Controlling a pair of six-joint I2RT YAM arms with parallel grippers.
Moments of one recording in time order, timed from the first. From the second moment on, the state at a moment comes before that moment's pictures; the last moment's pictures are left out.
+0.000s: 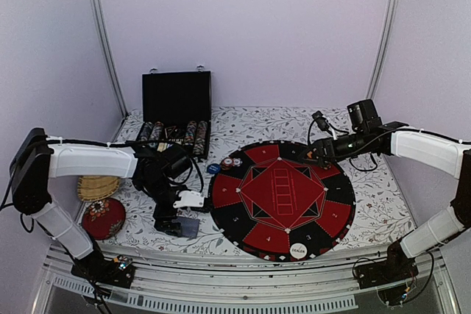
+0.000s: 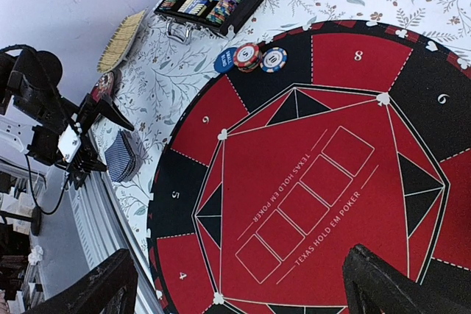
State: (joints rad) left arm -0.78 1.58 0.94 -0.80 0.19 0.77; right arm 0.36 1.41 0.97 -0.37 -0.69 0.08
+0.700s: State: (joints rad) left arm -0.82 1.64 0.88 -0.71 0.13 0.79; right arm 0.36 1.41 0.97 -0.37 -0.71 0.07
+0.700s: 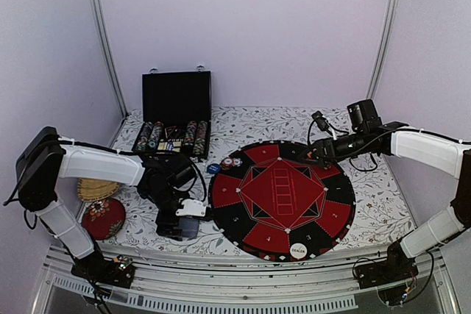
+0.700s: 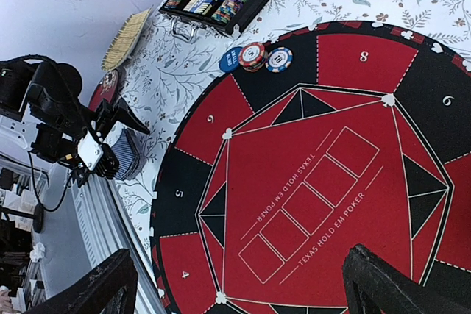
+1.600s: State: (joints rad) left arm -0.86 1.50 0.96 -0.70 0.06 0.76; right arm 0.57 1.55 0.94 -0.03 -0.76 0.35
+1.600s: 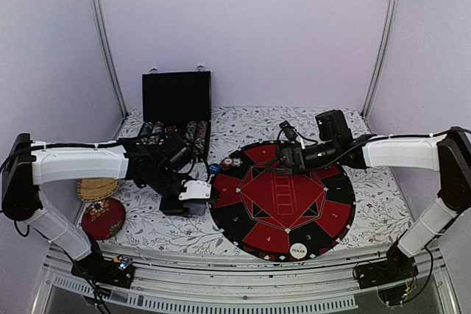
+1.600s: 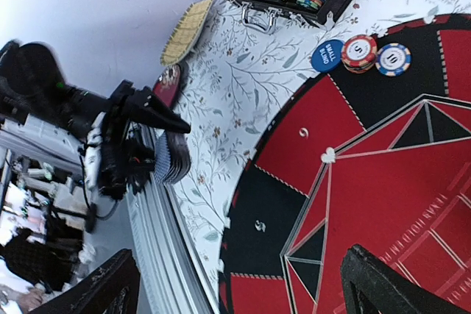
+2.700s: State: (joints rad) left arm -0.86 1.48 1.15 -0.76 -0.04 0.68; right arm 0.86 2.20 1.37 0.59 -0.90 0.88
